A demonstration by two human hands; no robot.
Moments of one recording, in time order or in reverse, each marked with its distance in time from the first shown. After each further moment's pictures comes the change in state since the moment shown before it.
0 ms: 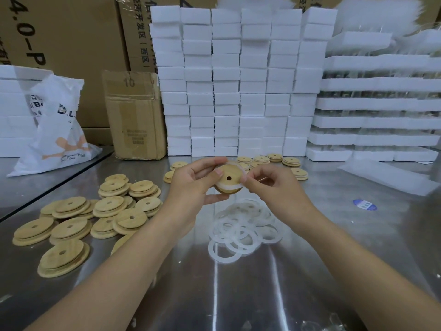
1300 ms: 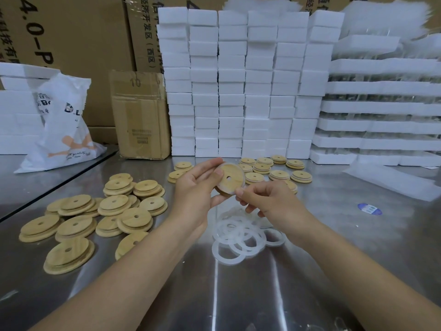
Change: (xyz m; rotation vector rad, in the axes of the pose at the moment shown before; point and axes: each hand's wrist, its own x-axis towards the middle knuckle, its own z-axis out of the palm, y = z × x) left_hand -0.001 -0.008 0.009 -0.196 0.172 -0.048; right_hand -0.009 -0.001 0.013 0.019 -0.139 0.195
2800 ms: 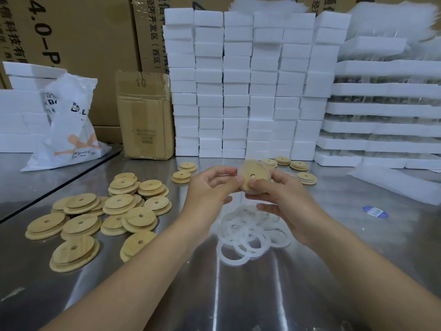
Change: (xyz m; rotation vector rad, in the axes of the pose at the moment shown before) left_hand -0.007 0.001 0.005 0.252 -0.074 0.032; right_hand 0.002 -0.007 -0.006 0.336 0.042 0.077
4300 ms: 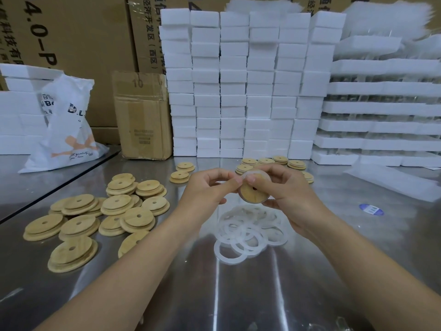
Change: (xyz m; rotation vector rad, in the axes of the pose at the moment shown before) left_hand 0.000 0.009 -0.008 0.207 -0.098 -0.007; right_hand 0.003 0.000 -0.012 -0.055 -0.054 -0.166
